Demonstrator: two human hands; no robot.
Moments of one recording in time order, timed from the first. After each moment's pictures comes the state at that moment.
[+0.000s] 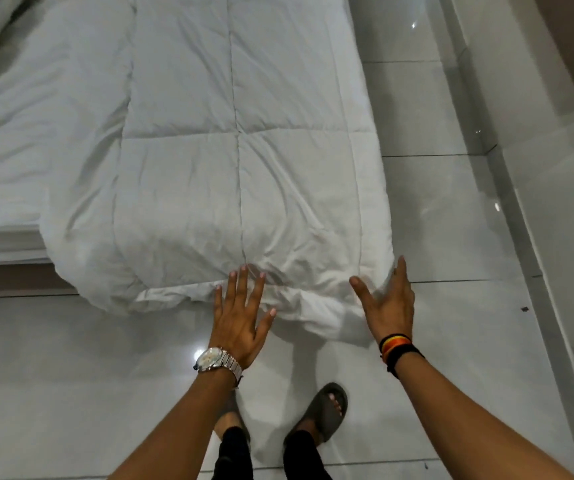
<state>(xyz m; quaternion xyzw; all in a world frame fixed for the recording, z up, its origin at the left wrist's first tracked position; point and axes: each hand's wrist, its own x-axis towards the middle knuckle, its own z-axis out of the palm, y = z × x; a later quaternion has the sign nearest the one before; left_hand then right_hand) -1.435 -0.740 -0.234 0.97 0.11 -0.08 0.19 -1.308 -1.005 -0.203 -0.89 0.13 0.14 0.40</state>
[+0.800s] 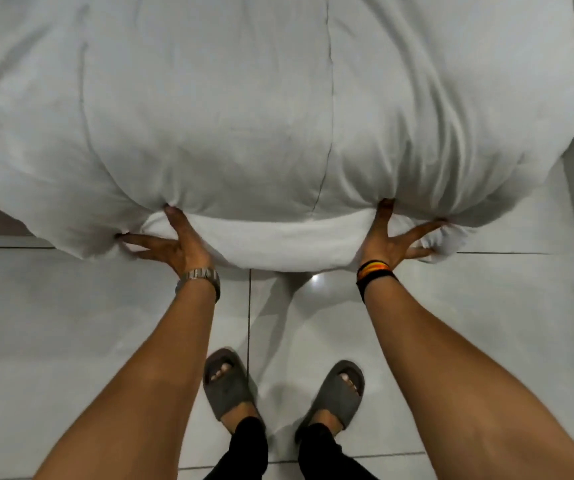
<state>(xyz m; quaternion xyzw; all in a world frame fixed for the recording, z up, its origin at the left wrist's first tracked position) -1.394 -0.575 -0.406 0.48 0.63 0.25 0.56 -1.282 -0.831 -0.390 -0.73 0.40 -0.01 0.56</state>
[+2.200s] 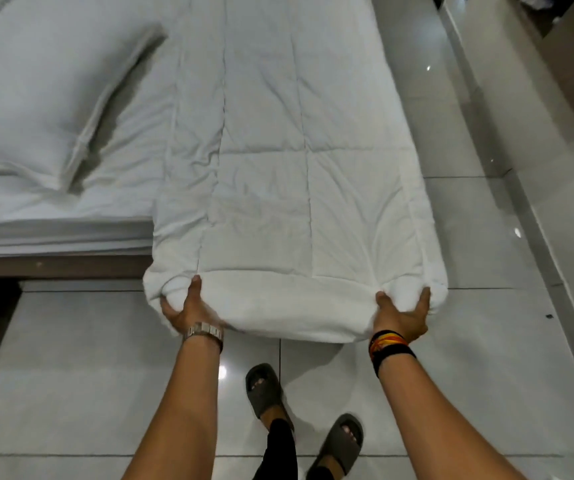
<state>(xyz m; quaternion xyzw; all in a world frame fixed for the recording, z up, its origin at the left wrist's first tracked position) -1.528 -0.582 -0.127 0.27 0.64 0.34 0.64 -1.435 -0.880 -0.103 -0.66 0.42 -0.02 0.61</state>
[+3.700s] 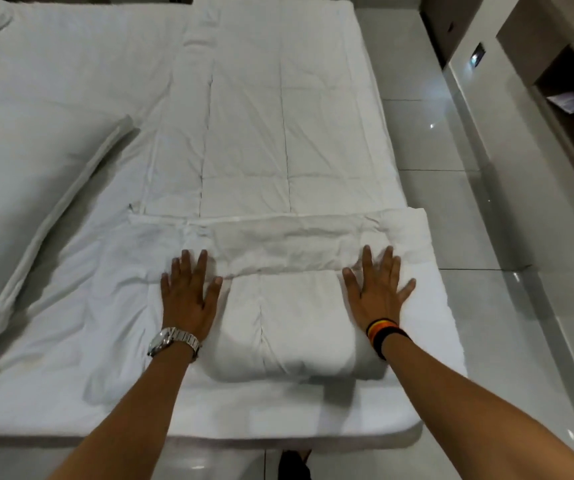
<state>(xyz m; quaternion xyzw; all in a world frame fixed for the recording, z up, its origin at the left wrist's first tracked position) -1.119 -0.400 -0.108 0.95 0.27 0.00 0.18 -0.966 -0.725 -0.117 -0.97 -0.04 0.15 0.17</state>
